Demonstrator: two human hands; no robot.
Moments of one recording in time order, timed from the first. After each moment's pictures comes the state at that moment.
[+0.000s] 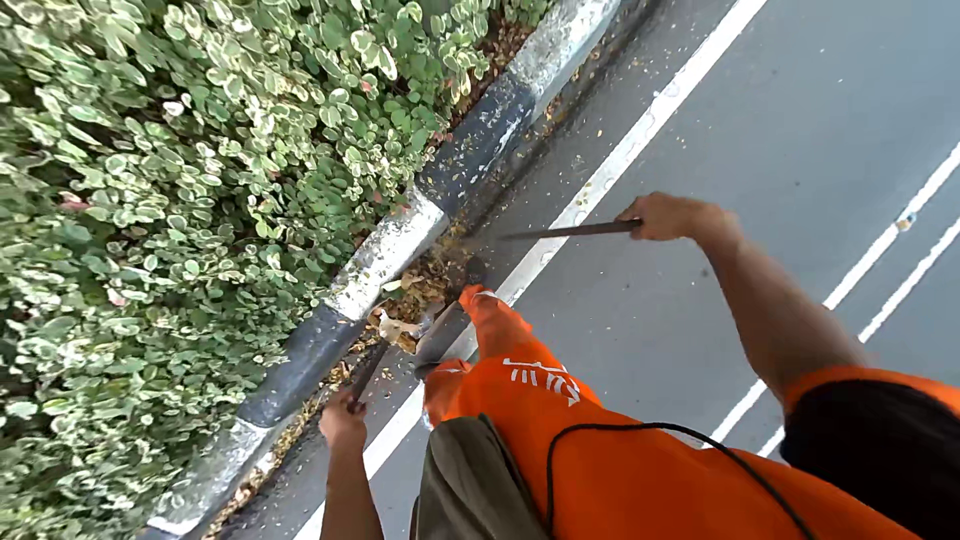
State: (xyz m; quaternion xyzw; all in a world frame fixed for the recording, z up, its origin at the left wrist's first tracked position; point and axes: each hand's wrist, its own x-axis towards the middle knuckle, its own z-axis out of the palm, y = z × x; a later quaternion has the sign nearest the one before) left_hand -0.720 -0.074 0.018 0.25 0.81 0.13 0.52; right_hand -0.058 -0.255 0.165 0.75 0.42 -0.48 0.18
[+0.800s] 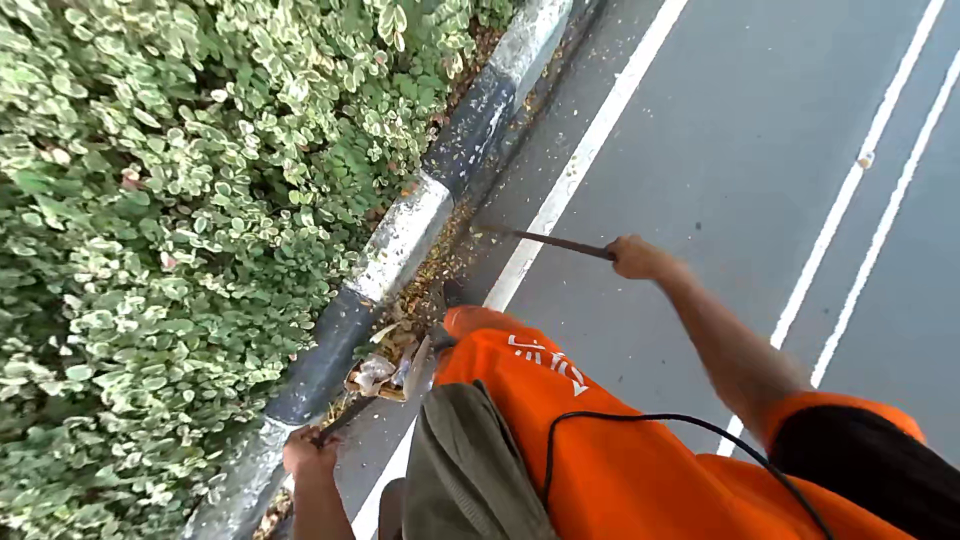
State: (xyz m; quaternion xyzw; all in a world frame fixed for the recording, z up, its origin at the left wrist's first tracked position) left_hand -1.021 -0.065 0.026 0.22 0.78 0.21 0.55; right_hand -0.400 -0.399 0.172 0.87 0.22 -0.43 0.12
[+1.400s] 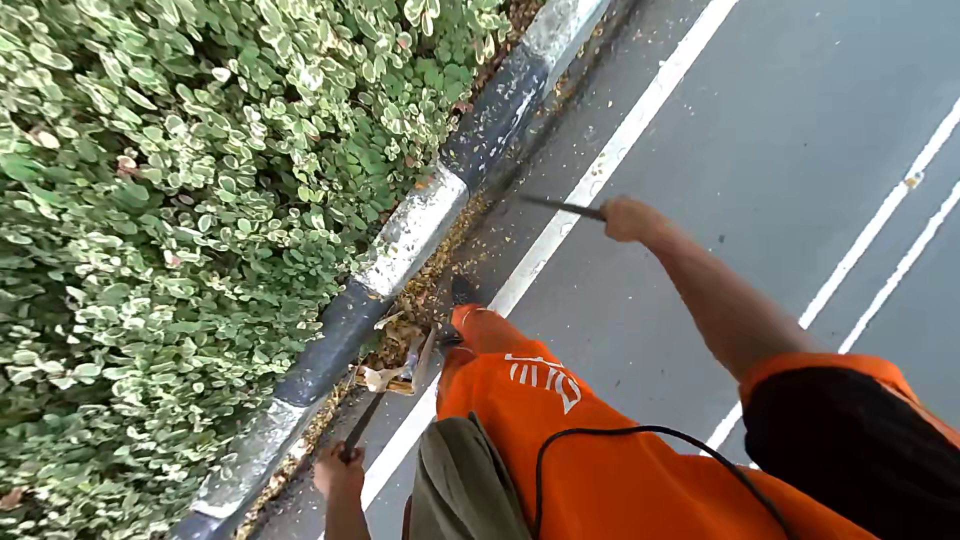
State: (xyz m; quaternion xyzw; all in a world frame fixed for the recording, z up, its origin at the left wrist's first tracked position) left_hand -0.974 -0.082 0.044 0.19 0.84 0.16 0.49; right_hand -0.284 -0.232 0.145 0.84 0.27 -0.43 0.18
